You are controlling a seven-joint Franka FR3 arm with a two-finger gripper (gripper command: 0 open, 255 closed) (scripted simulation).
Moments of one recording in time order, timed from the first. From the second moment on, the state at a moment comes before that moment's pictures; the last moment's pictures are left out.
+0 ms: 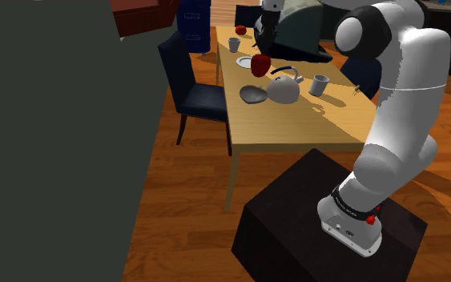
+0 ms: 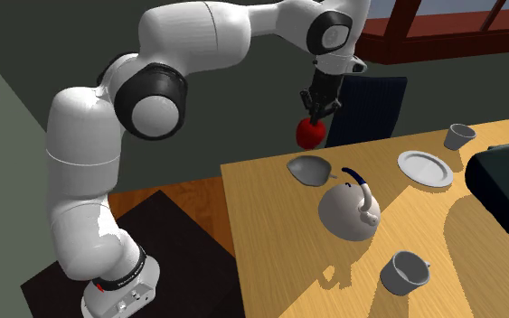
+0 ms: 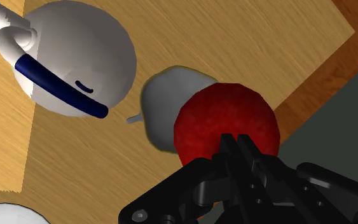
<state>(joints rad) -0.18 0.46 -0.18 -1.21 0.10 1.57 -0.42</state>
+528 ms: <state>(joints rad) -0.22 0.59 -0.18 -1.03 0.12 1.53 -0.45</state>
